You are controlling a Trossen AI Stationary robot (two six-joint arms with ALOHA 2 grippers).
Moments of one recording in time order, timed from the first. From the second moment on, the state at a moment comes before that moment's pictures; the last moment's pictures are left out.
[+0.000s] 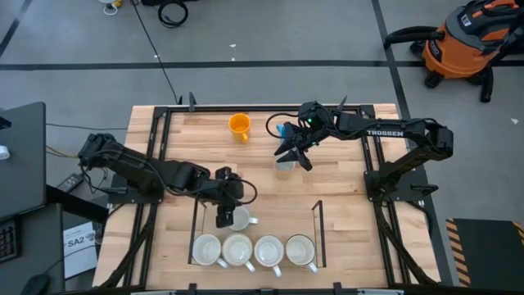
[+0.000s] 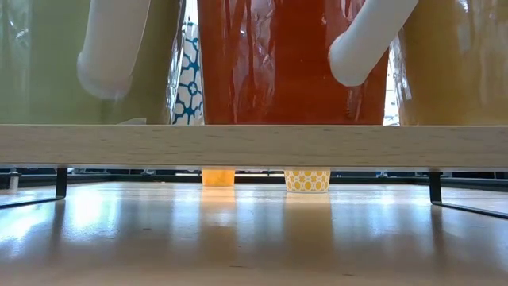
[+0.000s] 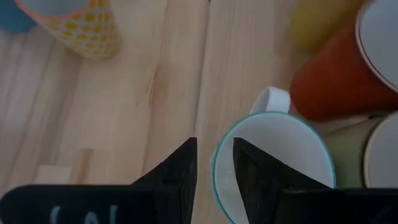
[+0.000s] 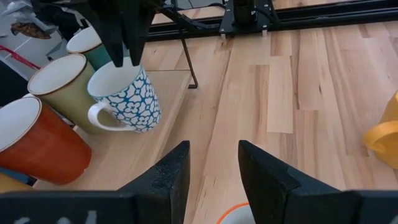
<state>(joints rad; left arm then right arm) -0.32 1.47 1.25 -0.71 -0.17 -0.37 -0.33 1.42 1.04 -0.21 -0.62 -0.13</state>
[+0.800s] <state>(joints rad) -0.32 1.57 1.24 -0.71 -0.15 -0.38 -0.33 1.42 1.04 -0.22 -0.62 -0.13</state>
